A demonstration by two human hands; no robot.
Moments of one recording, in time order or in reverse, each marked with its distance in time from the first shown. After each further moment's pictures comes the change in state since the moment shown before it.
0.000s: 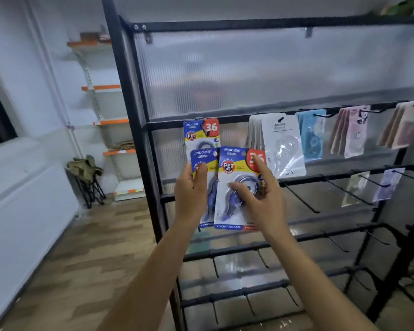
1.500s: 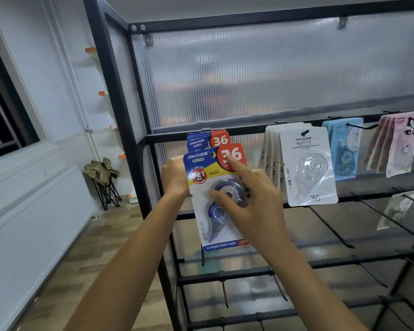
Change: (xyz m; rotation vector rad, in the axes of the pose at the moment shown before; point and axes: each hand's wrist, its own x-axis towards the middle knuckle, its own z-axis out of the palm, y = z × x) left_hand 0.124 -0.011 0.002 0.473 0.109 -0.146; right_hand 0.049 -0.027 0.029 -0.202 -0.131 -0.253
